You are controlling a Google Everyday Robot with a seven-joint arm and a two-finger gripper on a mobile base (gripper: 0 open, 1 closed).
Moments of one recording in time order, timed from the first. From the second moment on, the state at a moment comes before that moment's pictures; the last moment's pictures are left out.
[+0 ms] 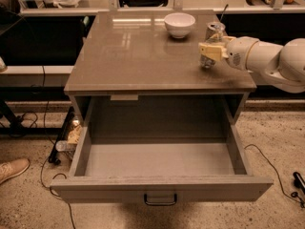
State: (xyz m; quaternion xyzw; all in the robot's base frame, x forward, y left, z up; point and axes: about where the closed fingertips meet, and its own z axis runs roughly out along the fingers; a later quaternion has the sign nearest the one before) arm 0.732 -0.186 0.896 -0.28 0.71 0.22 0.61
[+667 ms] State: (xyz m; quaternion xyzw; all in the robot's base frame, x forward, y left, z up) arm 0.688 -0.184 0.927 -0.29 0.69 0.22 0.62
